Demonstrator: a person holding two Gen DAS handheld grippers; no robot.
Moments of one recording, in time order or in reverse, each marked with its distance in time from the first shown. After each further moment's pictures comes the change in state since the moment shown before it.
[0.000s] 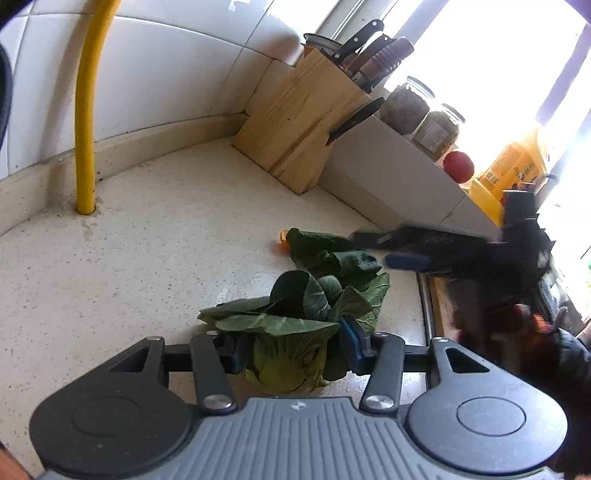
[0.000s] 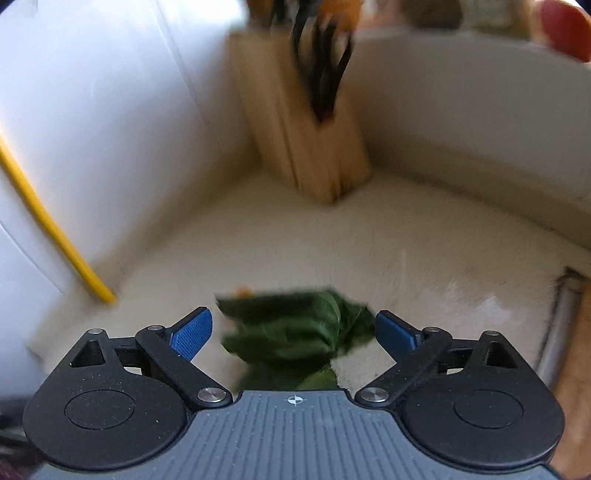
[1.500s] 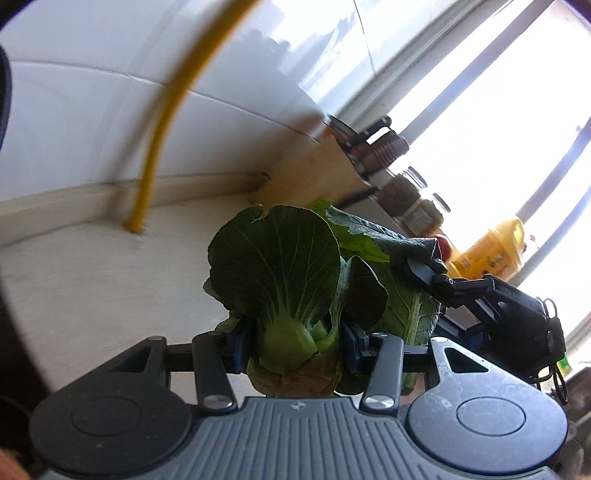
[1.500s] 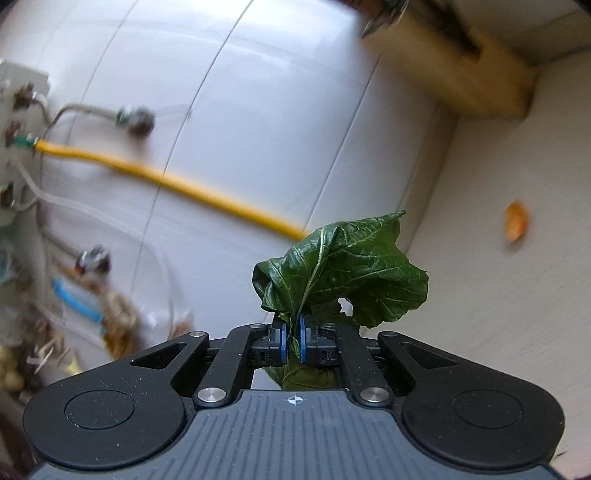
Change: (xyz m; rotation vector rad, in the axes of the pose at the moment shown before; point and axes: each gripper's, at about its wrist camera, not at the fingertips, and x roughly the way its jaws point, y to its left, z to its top) left arm -0.110 -0.011 -0.014 -0.209 -0.204 0.004; right arm -0.073 0.023 -0.032 0.431 -0.002 0.906
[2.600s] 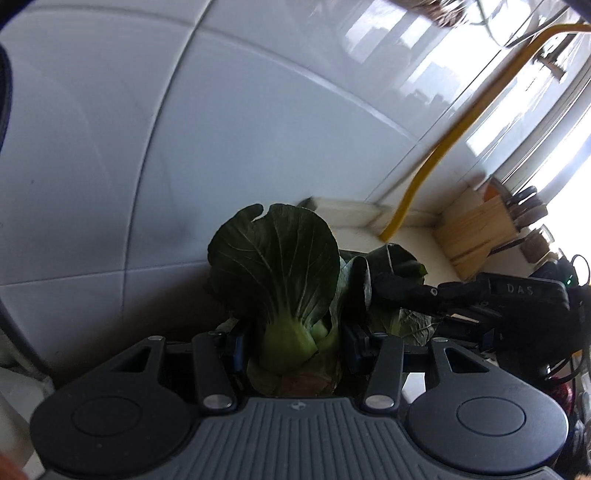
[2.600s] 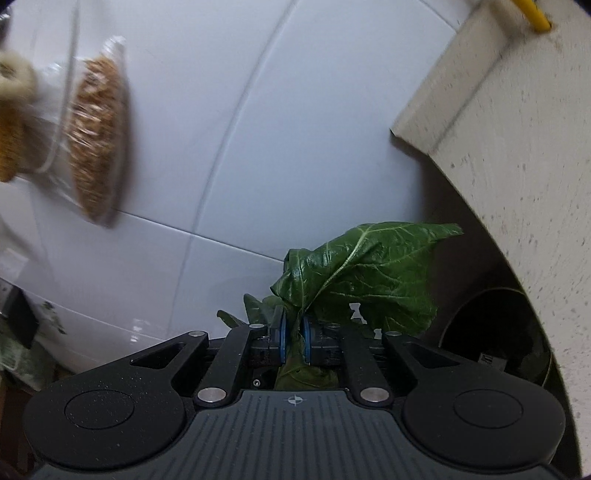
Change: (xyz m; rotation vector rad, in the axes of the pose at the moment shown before) left arm -0.163 0.152 -0.049 -0.168 -0.084 0.395; right arm 0.231 0.029 -0.161 -0.037 0.531 -0.066
